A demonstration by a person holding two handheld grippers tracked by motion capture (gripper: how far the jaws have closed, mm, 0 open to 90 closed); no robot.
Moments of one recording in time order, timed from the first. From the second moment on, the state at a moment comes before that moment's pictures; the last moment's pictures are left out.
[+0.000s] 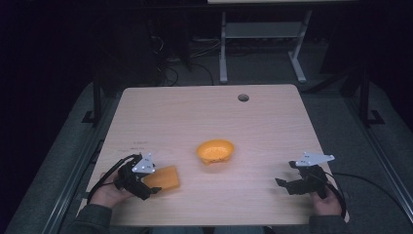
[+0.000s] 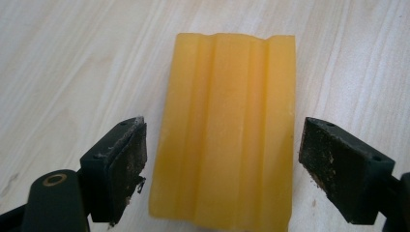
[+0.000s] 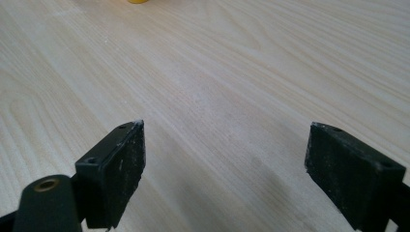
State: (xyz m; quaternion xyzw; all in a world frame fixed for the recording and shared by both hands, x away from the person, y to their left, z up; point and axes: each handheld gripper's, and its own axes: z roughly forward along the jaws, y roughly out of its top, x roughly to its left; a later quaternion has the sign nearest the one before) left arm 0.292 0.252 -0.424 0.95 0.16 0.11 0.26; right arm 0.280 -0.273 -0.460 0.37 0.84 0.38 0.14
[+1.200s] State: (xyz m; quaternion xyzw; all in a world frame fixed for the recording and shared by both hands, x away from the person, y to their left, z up) left arm 0.310 0.232 -0.445 0.96 0.16 0.07 0.22; right arm 0.280 -0.268 -0.461 0.37 0.84 0.37 0.13
